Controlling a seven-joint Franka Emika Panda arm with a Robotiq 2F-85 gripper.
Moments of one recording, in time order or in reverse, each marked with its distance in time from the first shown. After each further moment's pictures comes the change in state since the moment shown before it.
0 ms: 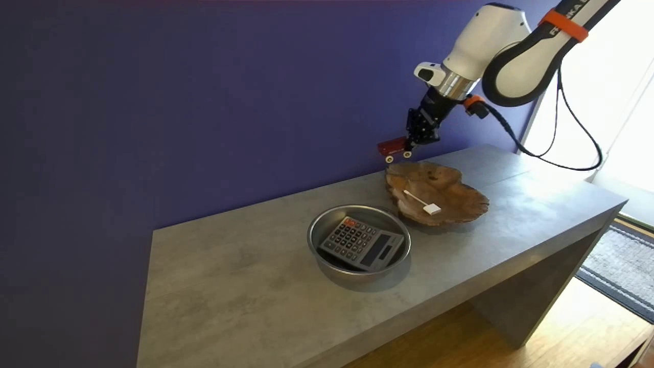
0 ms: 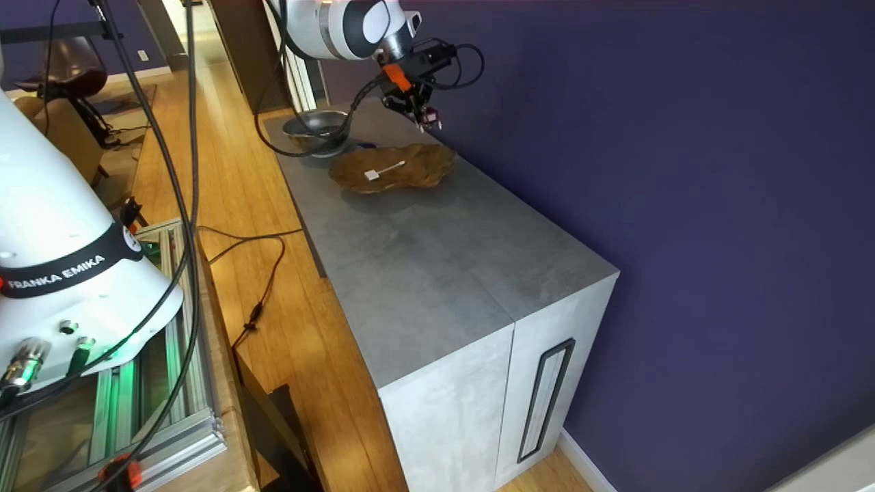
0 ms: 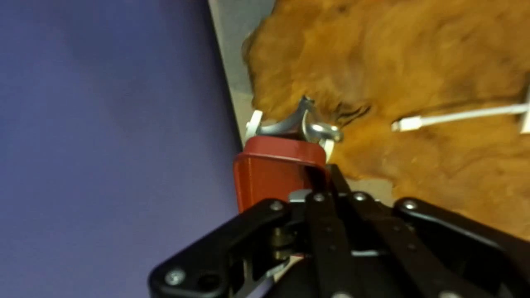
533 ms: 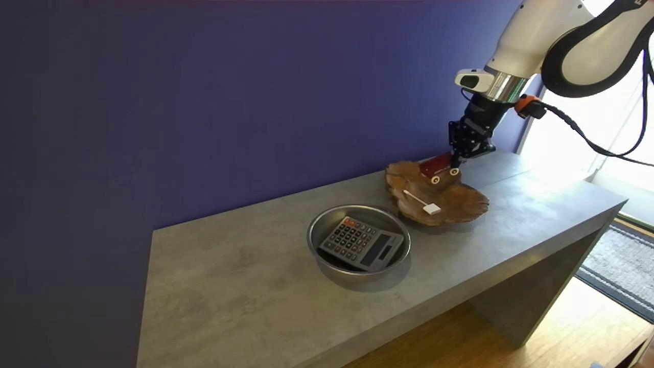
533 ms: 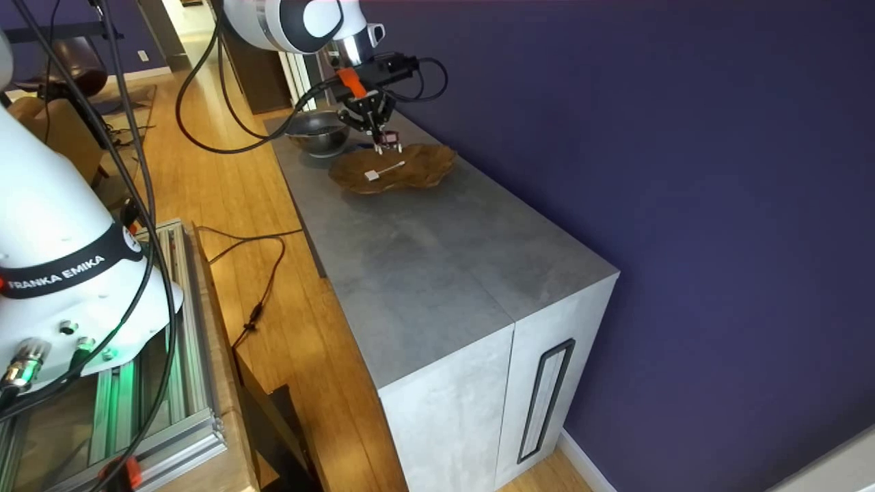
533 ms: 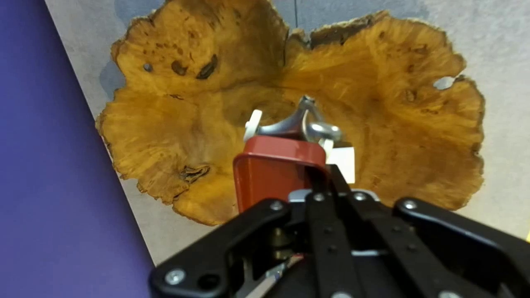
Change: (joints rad) arm -0.130 -0.228 0.155 -0.308 0.119 -0.101 -0.108
